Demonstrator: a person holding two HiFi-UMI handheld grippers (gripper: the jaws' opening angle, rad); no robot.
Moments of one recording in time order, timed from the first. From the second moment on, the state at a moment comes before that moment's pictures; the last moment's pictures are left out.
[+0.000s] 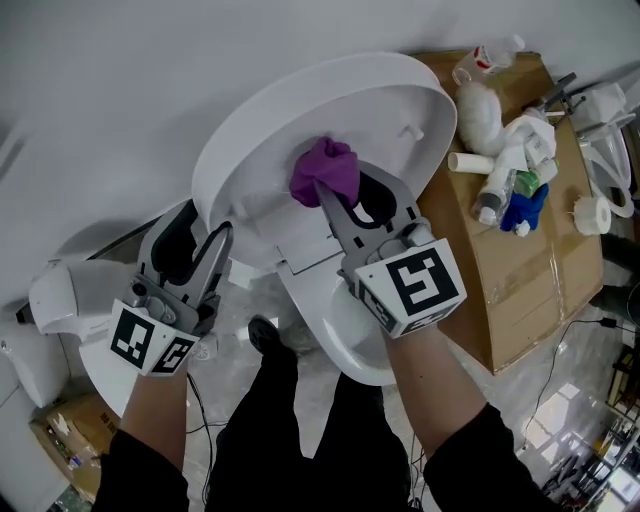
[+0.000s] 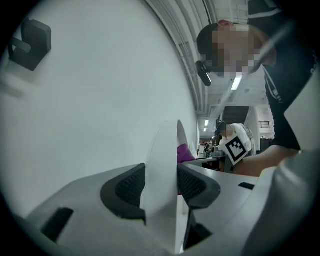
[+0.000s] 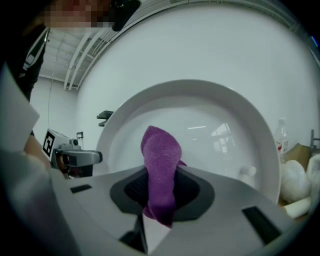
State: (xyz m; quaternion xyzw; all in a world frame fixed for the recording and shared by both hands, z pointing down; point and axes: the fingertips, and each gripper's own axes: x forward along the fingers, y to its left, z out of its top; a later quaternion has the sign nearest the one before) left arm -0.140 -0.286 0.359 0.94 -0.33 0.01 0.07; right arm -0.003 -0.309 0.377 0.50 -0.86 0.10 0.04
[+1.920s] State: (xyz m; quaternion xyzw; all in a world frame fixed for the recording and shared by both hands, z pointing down) left arm -0.148 -0.283 0.437 0.92 -0.38 0.01 0.08; right arm 0.021 -0.304 0.464 0.49 -0.86 0.10 0.04
